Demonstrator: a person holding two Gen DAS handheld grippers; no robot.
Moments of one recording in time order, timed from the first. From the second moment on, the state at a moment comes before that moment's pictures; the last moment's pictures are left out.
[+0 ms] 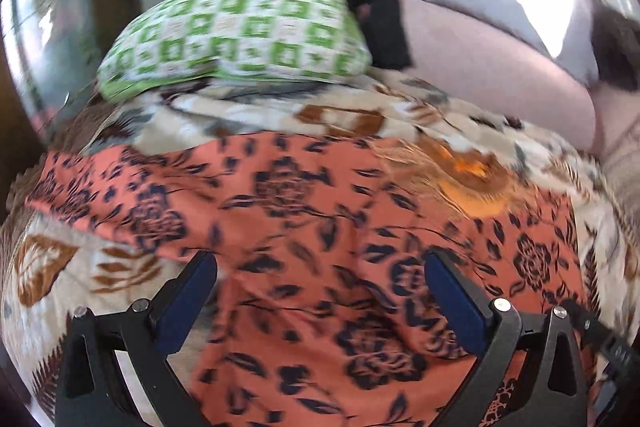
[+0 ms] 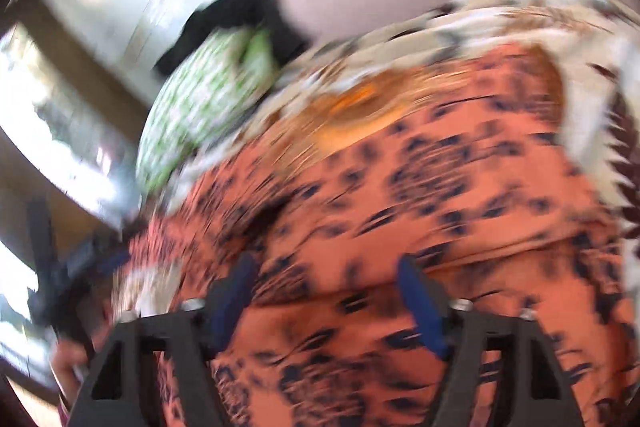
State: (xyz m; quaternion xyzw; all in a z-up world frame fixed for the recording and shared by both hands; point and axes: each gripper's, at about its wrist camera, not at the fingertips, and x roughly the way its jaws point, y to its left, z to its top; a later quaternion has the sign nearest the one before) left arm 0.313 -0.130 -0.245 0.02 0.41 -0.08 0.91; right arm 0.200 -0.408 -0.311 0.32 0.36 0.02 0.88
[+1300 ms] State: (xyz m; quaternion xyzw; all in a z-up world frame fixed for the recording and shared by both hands) left arm 0.324 -0.204 -0.302 0.15 0.45 0.02 0.88; right arm 0.234 -0.442 -0.342 0.37 0.41 -0.02 0.84
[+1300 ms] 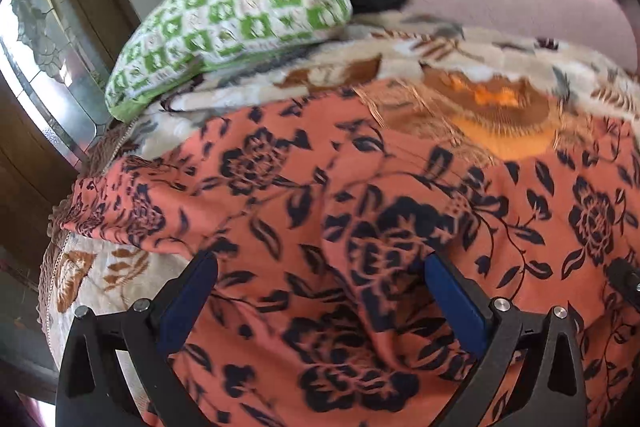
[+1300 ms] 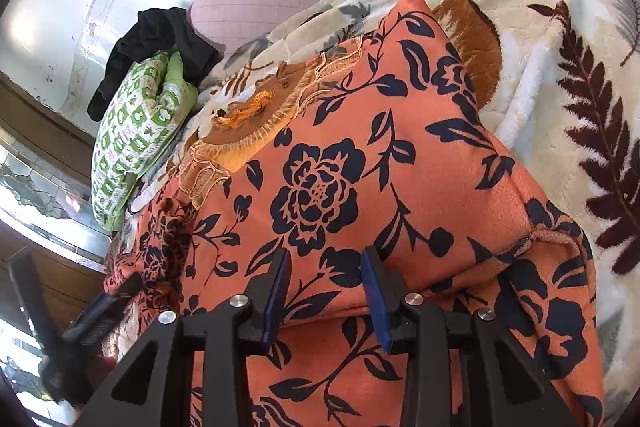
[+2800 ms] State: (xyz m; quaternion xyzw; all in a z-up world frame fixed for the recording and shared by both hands) left arm 0.377 -0.067 -0.297 -0.03 0.51 -0.06 0.86; right arm 0.231 -0.442 -0.345 0.38 0.40 -0.02 0.83
